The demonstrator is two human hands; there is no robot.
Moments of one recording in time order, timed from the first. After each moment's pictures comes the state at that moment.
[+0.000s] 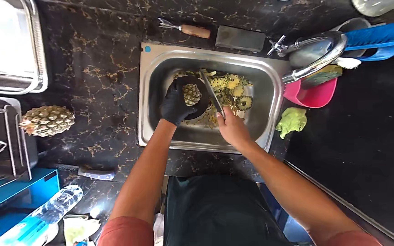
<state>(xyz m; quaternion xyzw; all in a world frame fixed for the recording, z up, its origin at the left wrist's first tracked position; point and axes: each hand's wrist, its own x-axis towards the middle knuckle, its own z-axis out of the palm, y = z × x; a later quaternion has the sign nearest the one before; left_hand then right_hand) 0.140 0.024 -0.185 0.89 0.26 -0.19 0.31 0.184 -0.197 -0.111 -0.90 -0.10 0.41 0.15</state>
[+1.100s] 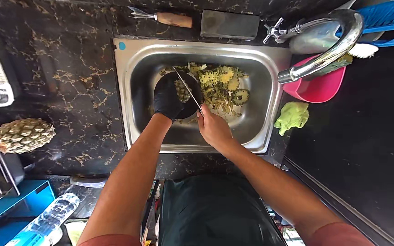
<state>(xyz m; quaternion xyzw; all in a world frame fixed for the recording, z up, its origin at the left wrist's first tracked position) 0.180 0.008 -0.193 0.90 0.28 -0.29 0.18 0.174 -0.172 -0.138 -0.89 -0.17 0.41 0.11</state>
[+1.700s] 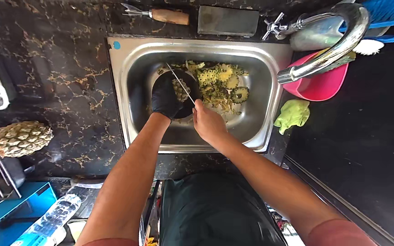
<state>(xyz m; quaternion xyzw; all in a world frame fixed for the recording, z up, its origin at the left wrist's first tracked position) 0.182 0.009 -0.192 0.89 0.29 -0.32 0.18 0.181 -0.156 -0.135 -0.89 -0.18 0.41 0.10</state>
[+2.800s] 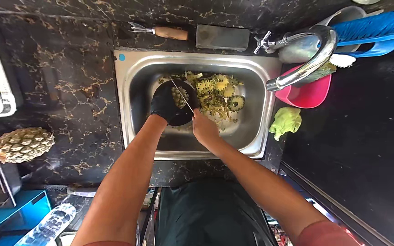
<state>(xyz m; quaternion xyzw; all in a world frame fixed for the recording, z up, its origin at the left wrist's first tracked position) 0.190 0.021 -0.193 0.88 0.26 -0.34 0.19 0.173 -0.154 -0.177 -0.88 -0.13 0.46 0.06</state>
